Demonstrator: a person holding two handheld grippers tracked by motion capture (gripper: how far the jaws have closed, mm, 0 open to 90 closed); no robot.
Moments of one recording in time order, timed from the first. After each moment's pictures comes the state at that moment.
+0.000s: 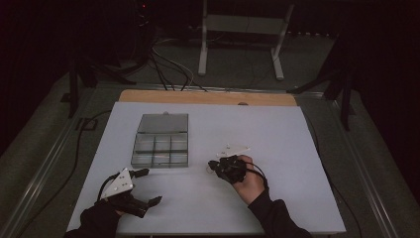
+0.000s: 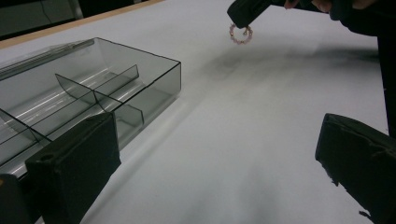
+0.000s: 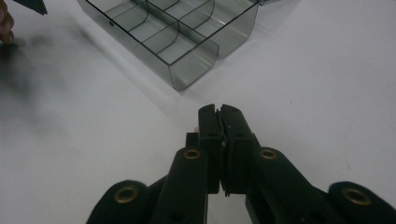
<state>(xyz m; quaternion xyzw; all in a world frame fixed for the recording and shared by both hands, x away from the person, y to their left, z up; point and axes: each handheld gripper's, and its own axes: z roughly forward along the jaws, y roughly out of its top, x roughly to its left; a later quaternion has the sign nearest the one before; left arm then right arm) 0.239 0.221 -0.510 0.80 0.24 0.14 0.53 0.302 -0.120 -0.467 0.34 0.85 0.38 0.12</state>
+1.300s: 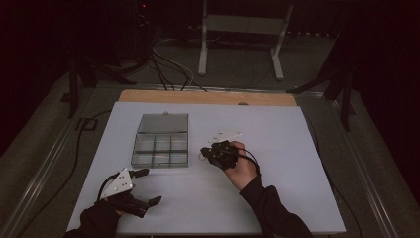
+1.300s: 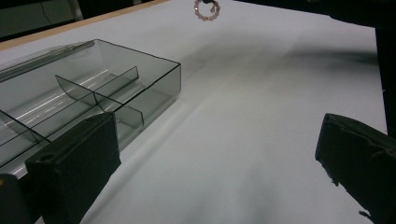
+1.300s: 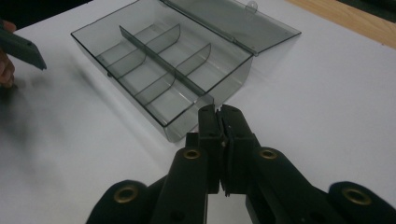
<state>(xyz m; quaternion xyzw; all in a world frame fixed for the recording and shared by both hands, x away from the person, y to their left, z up) 0.239 0.221 -0.510 0.80 0.24 0.14 0.53 0.331 -0.096 -0.443 0.33 0.84 0.40 0.13</state>
